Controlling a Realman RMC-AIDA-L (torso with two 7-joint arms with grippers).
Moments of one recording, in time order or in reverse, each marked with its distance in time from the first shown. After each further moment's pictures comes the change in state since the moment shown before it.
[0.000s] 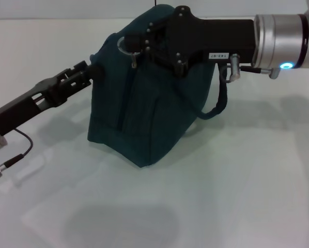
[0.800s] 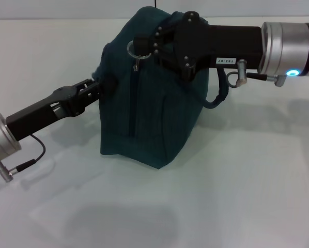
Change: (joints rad) left arm -0.030 -0.013 -0.005 -0.010 0.083 0.002 0.011; right arm -0.038 0.000 -0.004 0.001 0.019 0.001 0.004
